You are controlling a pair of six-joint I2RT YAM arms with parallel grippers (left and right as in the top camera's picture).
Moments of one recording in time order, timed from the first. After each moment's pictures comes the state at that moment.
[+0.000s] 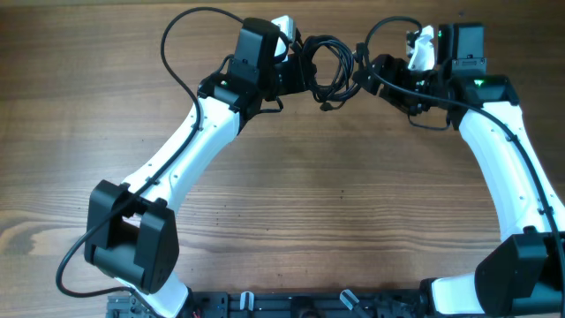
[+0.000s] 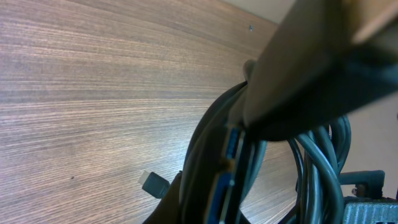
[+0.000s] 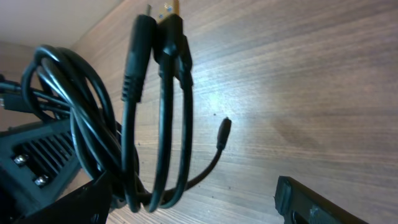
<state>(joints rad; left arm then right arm) -0.45 1.80 1.44 -0.30 0.34 -0.60 0.06 1.61 1.35 -0.68 -0.57 0.47</state>
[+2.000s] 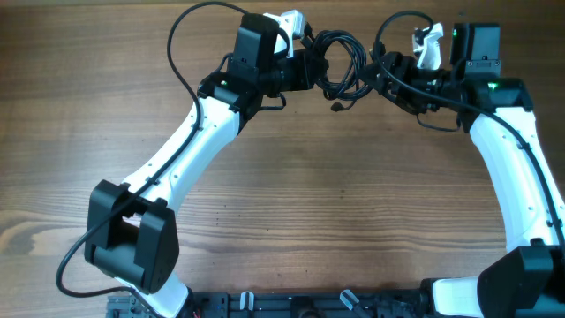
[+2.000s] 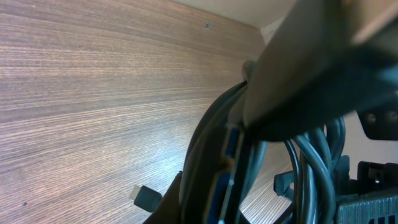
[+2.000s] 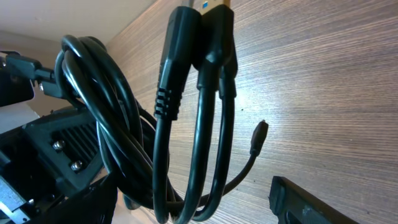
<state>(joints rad) -0.45 1.80 1.44 -0.21 0.48 -0.59 0.02 1.57 1.35 -0.69 -0.69 0.49</state>
